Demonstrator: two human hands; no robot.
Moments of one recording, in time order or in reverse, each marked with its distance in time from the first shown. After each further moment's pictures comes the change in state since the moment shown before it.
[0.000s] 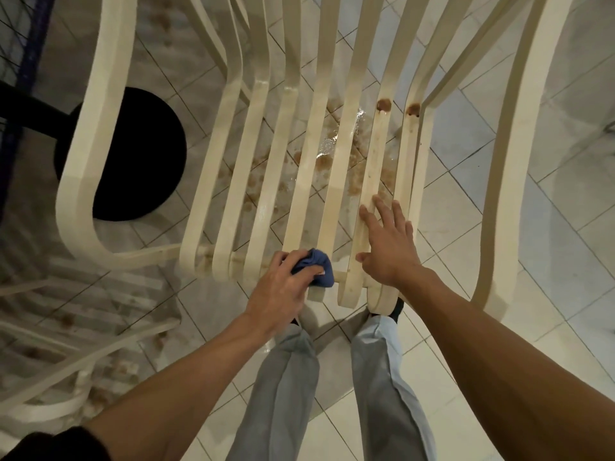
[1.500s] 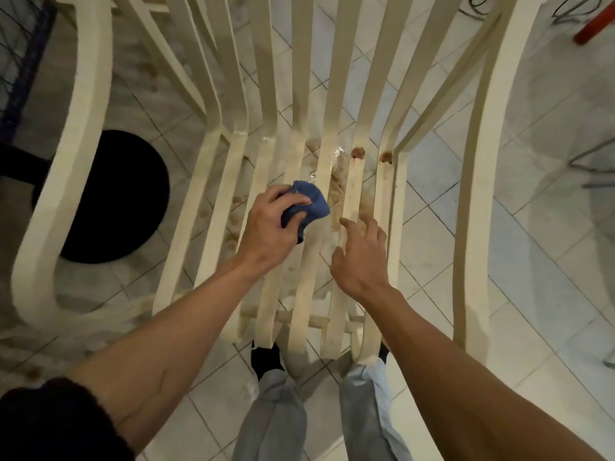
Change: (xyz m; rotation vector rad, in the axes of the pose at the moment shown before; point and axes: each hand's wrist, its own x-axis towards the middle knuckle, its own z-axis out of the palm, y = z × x) left_hand 0.160 -0.005 -0.056 -0.247 0.306 -0.116; right_hand 0.032 -0.026 -0.037 0.319 0.263 0.109
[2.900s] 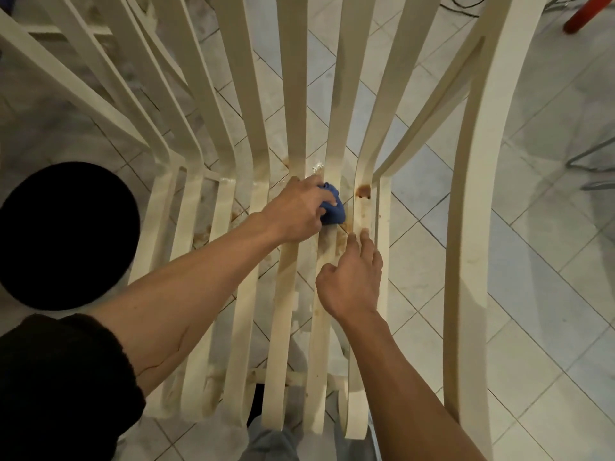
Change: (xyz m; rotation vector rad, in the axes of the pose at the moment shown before) left_hand 0.159 0.019 0.081 0.380 -0.574 0.267; right_hand 0.072 0.006 -0.018 0.160 -0.011 0.289
